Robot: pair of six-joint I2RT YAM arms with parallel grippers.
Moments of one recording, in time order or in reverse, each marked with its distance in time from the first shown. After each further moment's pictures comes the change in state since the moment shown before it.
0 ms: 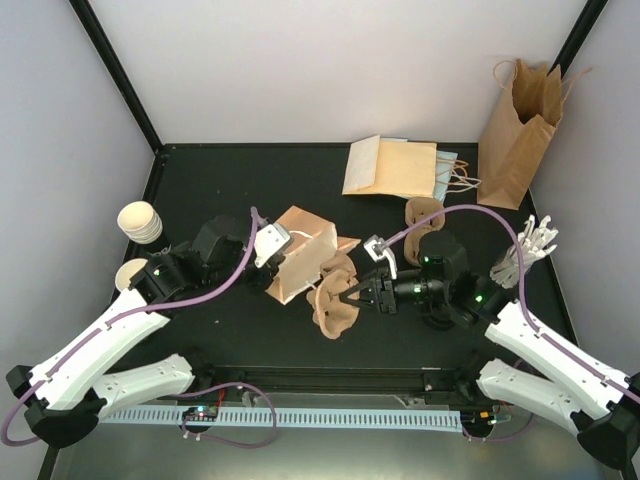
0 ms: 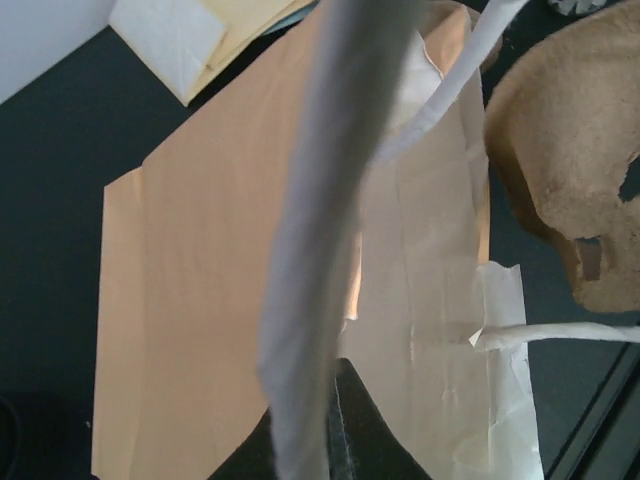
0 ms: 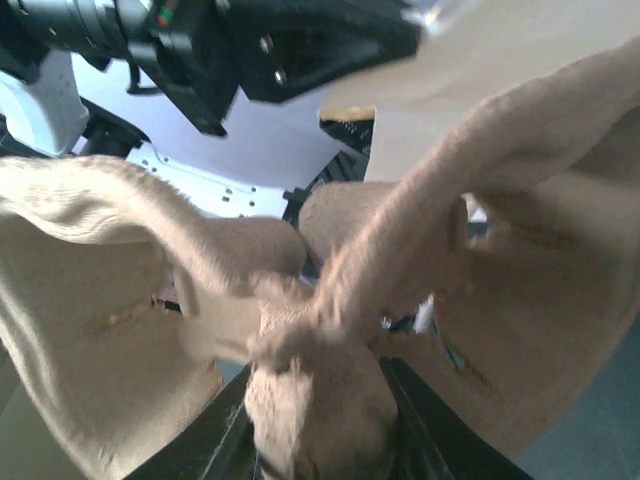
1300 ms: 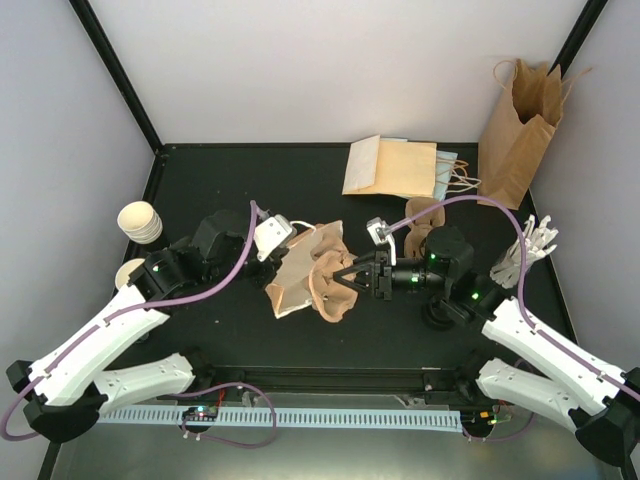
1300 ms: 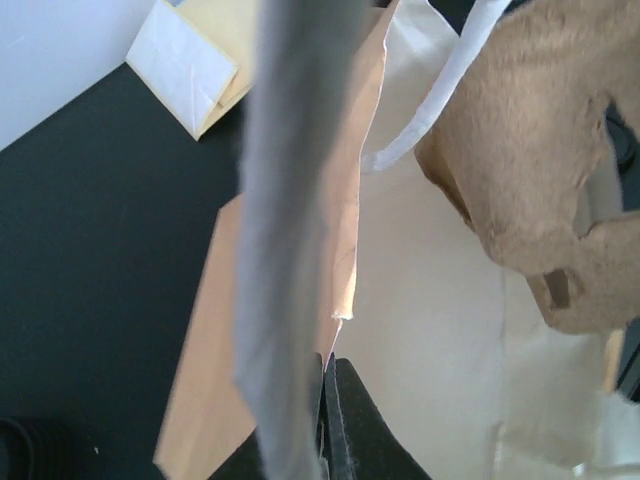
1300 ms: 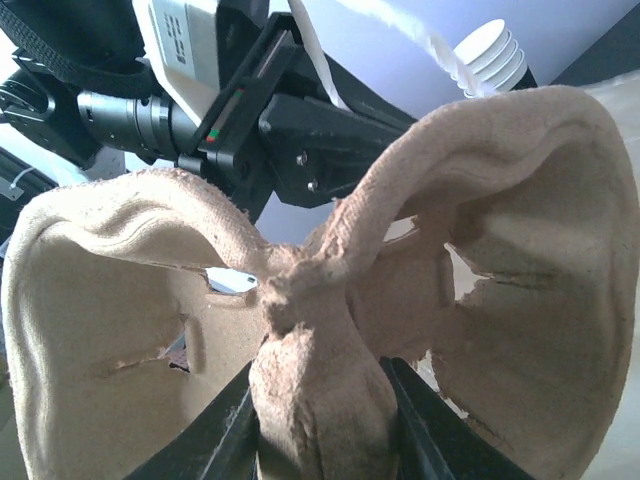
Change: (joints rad) left arm -0.026 0.019 0.032 0.021 -0.015 -0.024; right arm 0.000 0.024 0.010 0.261 0.070 0.092
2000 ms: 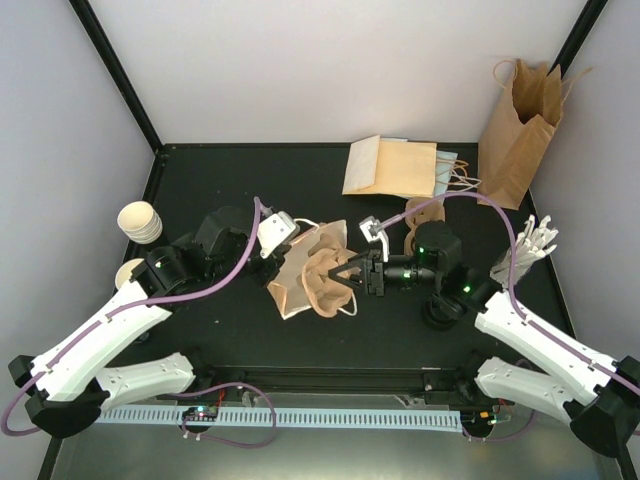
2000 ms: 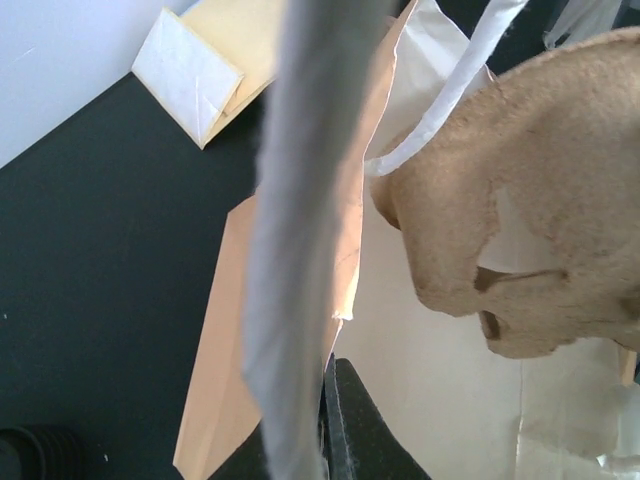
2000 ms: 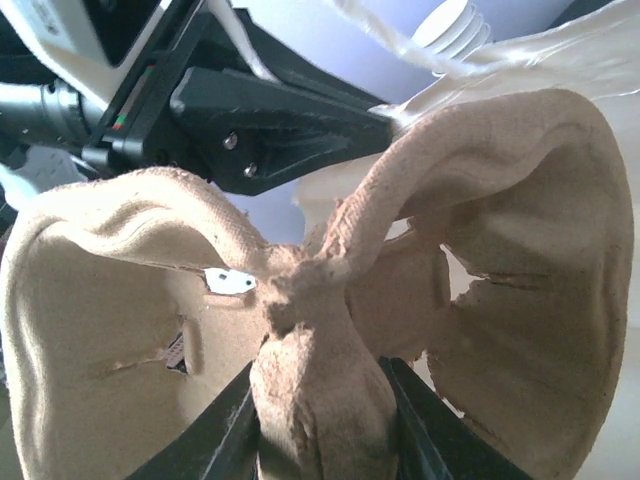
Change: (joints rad) left arm -0.013 0.040 0.055 -0.008 -0.028 0.018; right arm 0.000 0.056 0.008 -0.019 0.011 0.000
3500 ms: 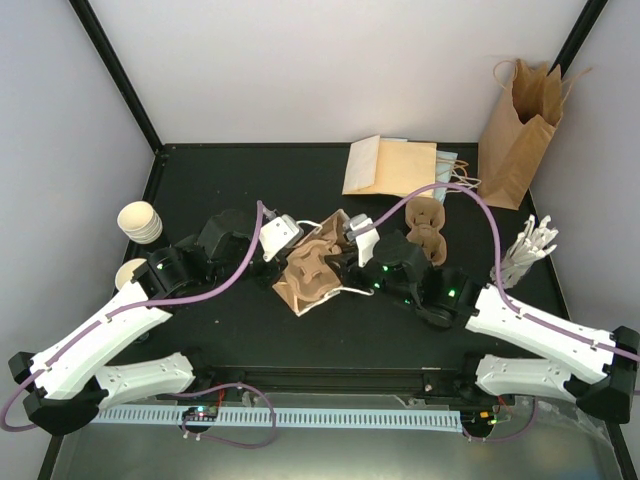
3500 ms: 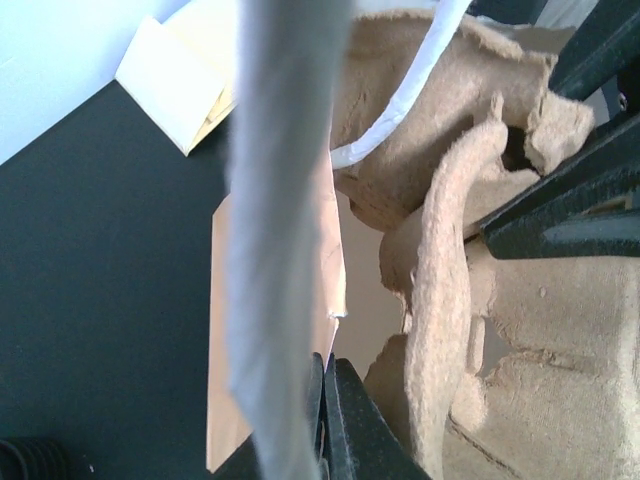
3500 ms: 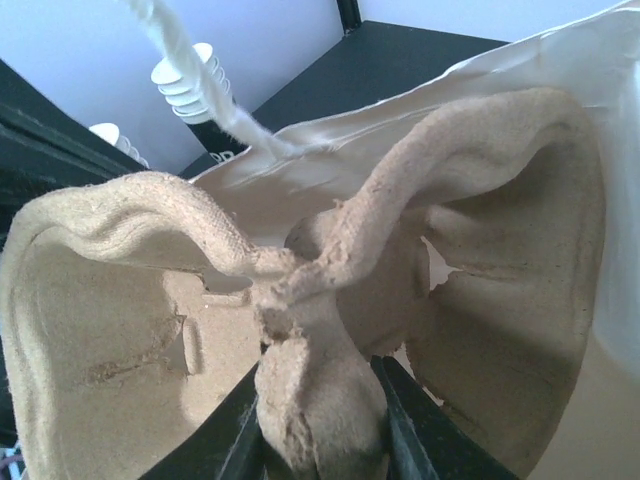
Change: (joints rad) left arm -0.040 0.000 0.000 0.005 -0.005 -0.024; right arm 0.292 0.109 0.217 -0.329 0.849 -0.293
